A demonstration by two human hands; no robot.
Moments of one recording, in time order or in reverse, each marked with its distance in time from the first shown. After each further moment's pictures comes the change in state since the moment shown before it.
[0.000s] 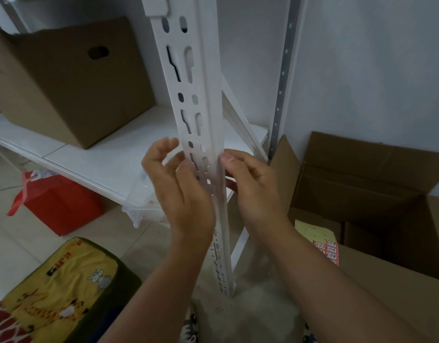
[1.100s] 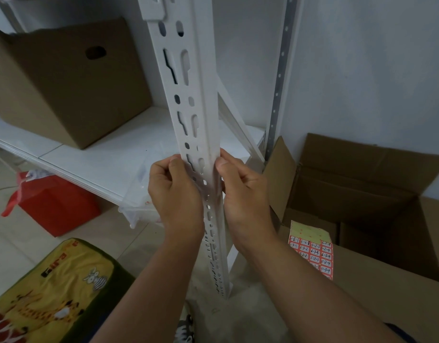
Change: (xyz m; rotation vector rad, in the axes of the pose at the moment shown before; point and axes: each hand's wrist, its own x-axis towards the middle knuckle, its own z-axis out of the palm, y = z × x) left_hand 0.011 0.000 0.001 0.243 0.151 -0.313; right_hand -0.006 0.005 0.015 0.095 0.100 0.080
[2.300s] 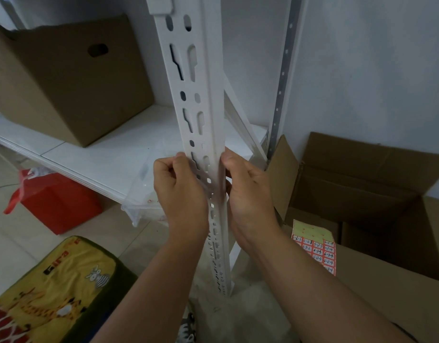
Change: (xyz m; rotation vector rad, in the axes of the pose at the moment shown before) left_hand -0.001 0.001 0.001 -0.048 -0.011 -0.016; right_hand 0.003 -0.004 0.003 0.119 -0.034 0.111
